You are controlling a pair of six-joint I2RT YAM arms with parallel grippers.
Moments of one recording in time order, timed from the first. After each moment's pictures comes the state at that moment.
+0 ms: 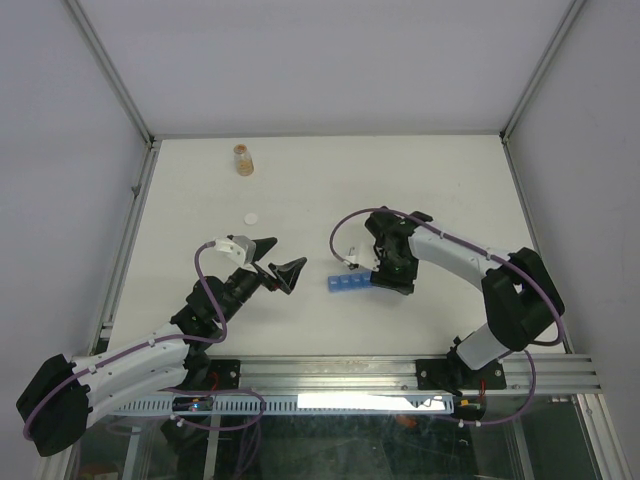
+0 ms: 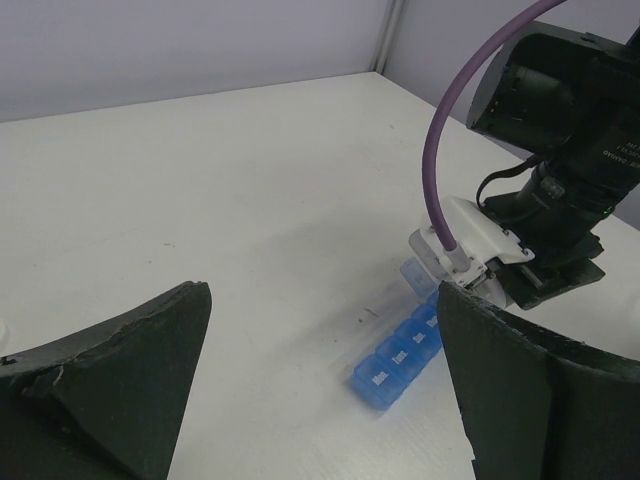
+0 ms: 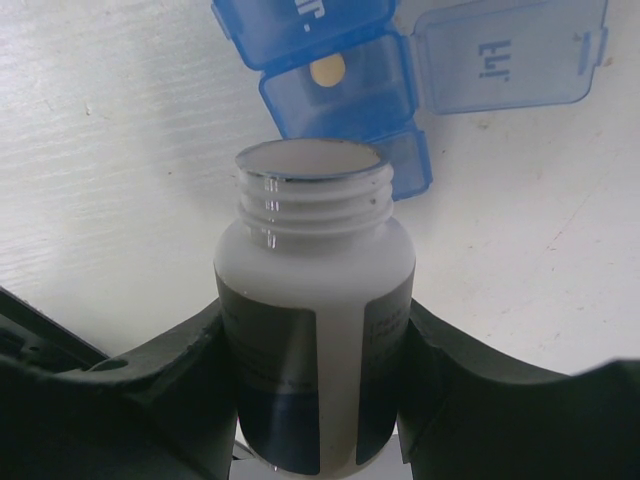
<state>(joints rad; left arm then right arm) -0.82 0.74 0.18 0.71 -0.15 -0.19 0.64 1.55 1.01 -0.98 0.04 -0.75</state>
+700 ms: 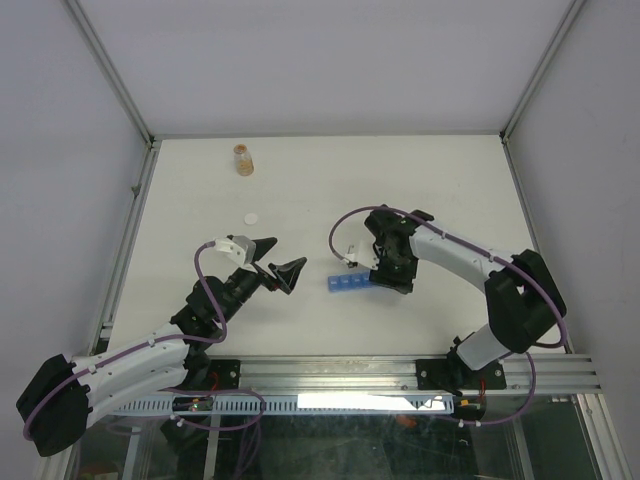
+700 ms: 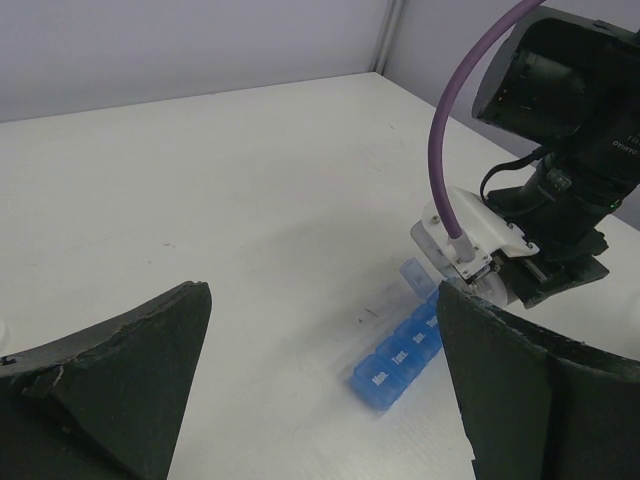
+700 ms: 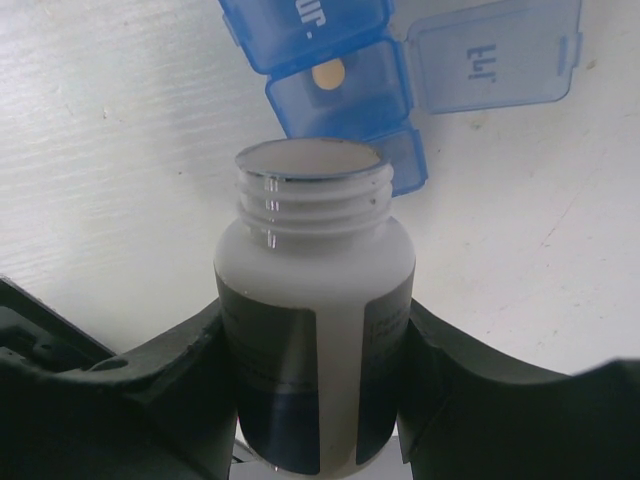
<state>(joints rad) -0.82 0.74 0.18 0.71 -0.15 -0.19 0.64 1.53 1.02 -0.99 0.04 -0.75</state>
